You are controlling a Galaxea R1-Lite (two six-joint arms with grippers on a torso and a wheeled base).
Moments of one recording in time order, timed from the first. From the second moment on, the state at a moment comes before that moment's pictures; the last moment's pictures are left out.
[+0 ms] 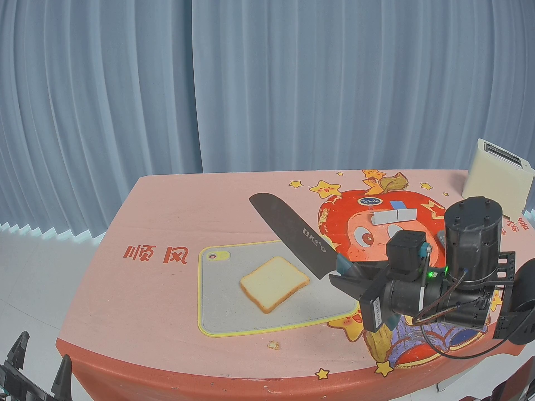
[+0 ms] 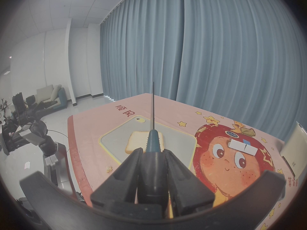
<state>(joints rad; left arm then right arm) 0.01 0.02 -0.02 0.00 -0.02 0.01 0.83 1.59 -0.64 -0.49 -0.12 0.00</state>
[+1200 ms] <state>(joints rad) 0.01 0.02 -0.02 0.00 -0.02 0.01 0.91 1.69 -0.57 -0.65 -0.27 0.01</state>
